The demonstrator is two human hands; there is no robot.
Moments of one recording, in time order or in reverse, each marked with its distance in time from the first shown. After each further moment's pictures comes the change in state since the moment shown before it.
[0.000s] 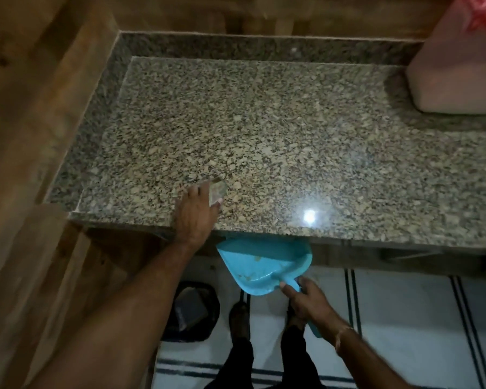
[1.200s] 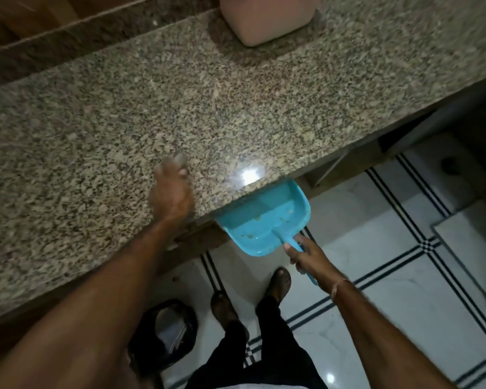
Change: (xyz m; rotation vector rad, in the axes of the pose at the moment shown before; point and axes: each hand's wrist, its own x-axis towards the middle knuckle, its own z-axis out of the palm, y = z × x) left_hand 0.005 0.241 0.033 -0.218 -0.121 0.085; right_hand -0.044 0.087 -0.167 0.274 0.297 -0.054
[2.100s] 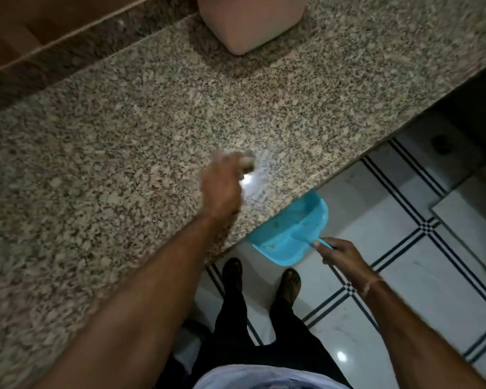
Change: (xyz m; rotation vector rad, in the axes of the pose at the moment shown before) left_hand 0.062 0.086 0.044 0.073 -0.177 0.556; right_hand 0.044 -0.011 -0.031 0.031 0.250 0.094
